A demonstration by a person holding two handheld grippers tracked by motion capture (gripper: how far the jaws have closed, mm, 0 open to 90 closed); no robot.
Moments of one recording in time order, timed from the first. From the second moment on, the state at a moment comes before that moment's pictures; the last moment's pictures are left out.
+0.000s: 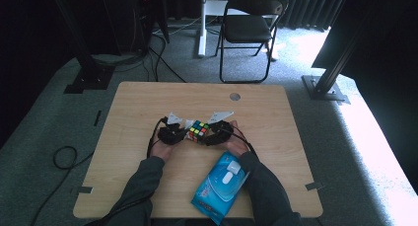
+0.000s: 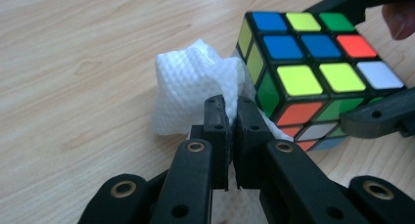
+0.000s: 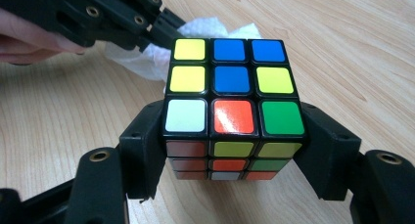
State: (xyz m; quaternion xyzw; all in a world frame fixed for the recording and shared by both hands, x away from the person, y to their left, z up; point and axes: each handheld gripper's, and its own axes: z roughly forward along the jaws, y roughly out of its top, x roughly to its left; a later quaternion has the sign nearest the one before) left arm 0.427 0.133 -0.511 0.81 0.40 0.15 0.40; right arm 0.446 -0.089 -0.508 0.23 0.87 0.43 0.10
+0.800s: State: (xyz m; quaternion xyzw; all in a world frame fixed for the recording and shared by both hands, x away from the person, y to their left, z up) left arm 0.434 0.130 -0.504 0.80 0.40 0.15 0.42; right arm 0.445 -0.088 -0.508 0.22 0.87 0.43 0.09
